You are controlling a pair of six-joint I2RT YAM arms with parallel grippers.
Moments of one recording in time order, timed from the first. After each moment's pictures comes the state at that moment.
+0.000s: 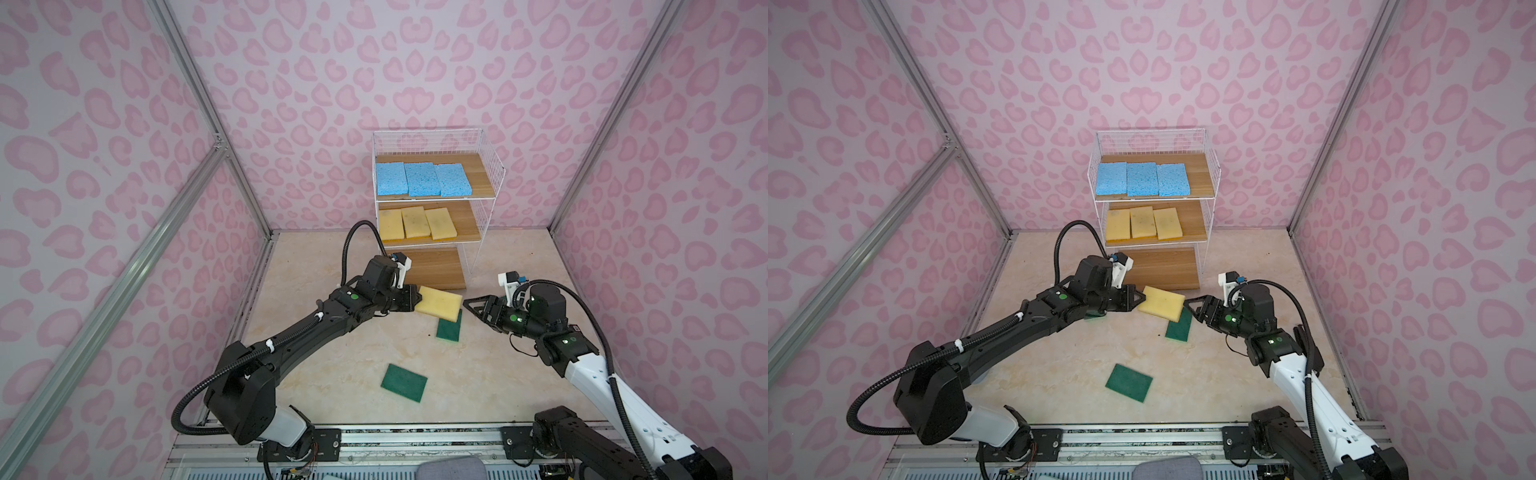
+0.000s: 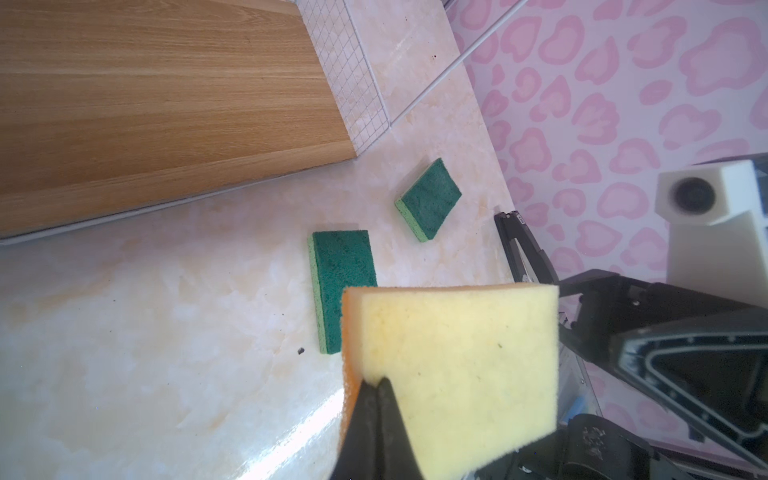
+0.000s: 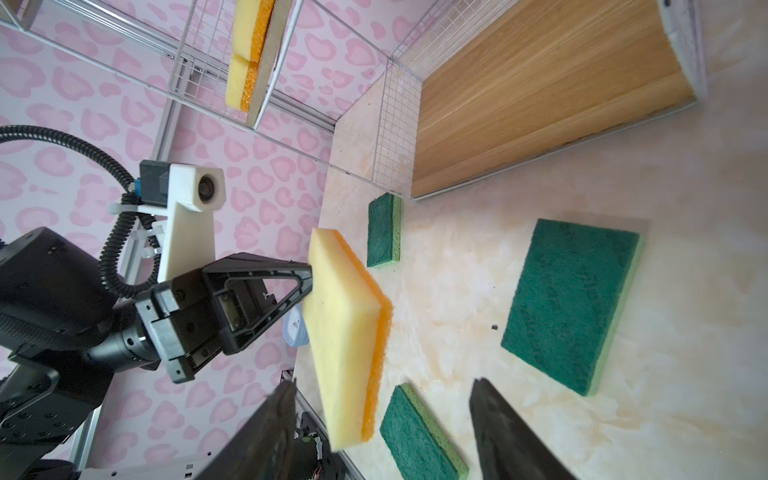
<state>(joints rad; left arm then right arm) -0.67 1.49 1.13 -0.31 0.33 -0.58 0.25 0.96 0.64 -0.16 -0.61 0.82</state>
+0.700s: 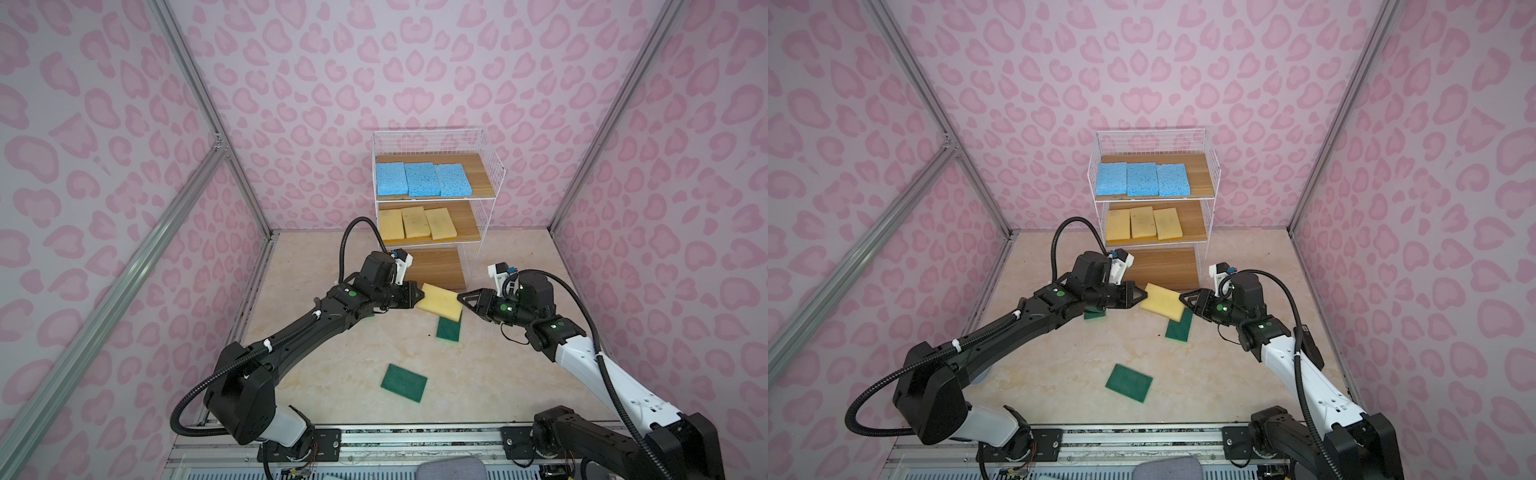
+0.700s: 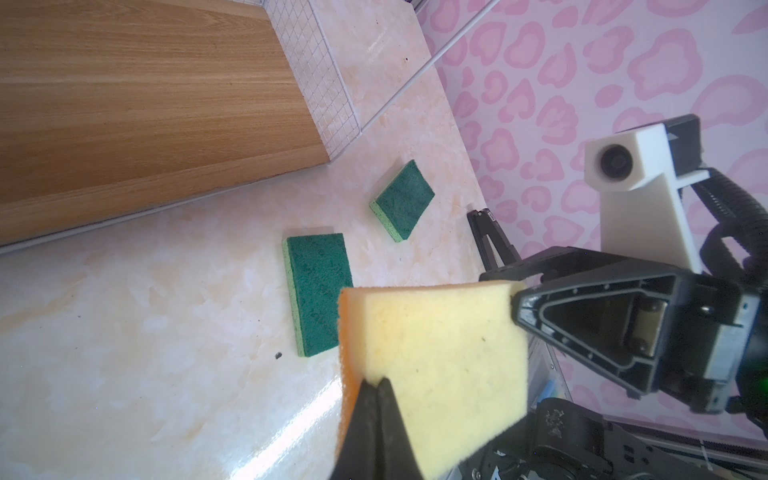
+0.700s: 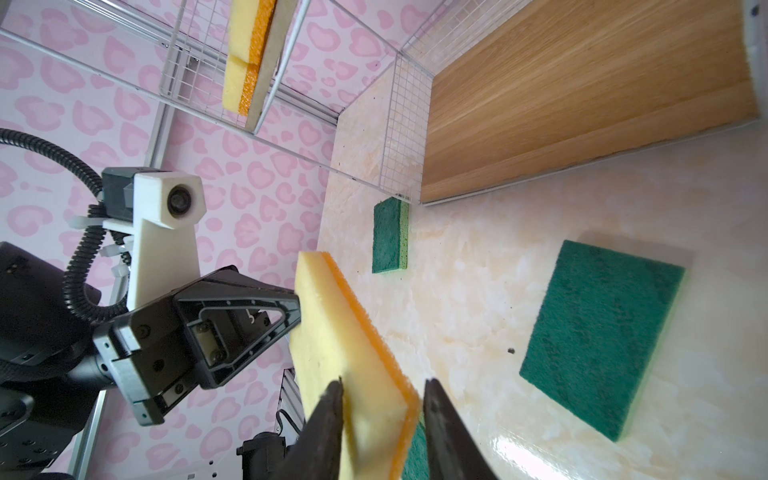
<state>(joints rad) -0.65 1.49 1.16 -0.30 0.40 -0.58 0.29 1.09 0.71 -0.11 -0.60 0.82</state>
